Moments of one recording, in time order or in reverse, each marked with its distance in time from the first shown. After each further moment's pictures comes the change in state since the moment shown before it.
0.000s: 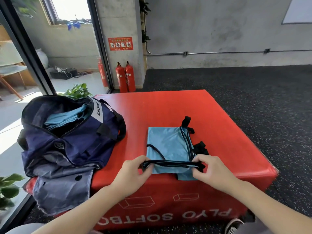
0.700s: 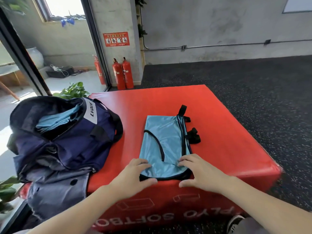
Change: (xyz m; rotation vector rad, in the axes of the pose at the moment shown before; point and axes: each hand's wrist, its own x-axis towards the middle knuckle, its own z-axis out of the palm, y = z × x) left_hand 0.016 -0.038 0.010 0.303 -0.359 -0.057; right_hand 0.034 0.033 0.028 -0.411 -0.296 -0.073
